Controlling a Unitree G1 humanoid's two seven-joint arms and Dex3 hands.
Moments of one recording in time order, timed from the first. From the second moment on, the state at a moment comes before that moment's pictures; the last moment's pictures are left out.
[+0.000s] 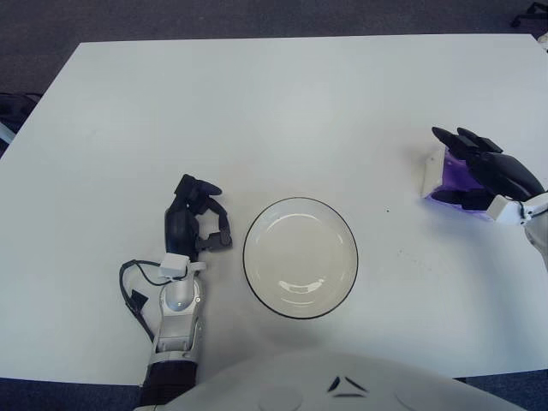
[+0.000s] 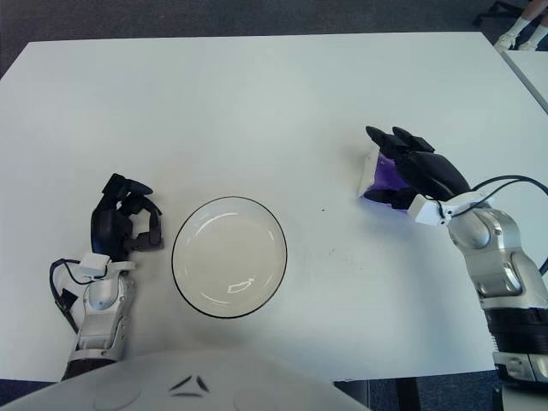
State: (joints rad) left arm 0.23 -0.02 0.05 0.01 0.07 -0.33 0.15; right arm 0.01 -0.83 -0.17 -0.06 -0.38 -0.29 0.23
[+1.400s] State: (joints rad) left arm 0.24 -0.02 0.05 0.00 0.07 -0.32 0.15; right arm 0.11 -0.75 -0.27 -0.28 -0.46 -0.13 0.21
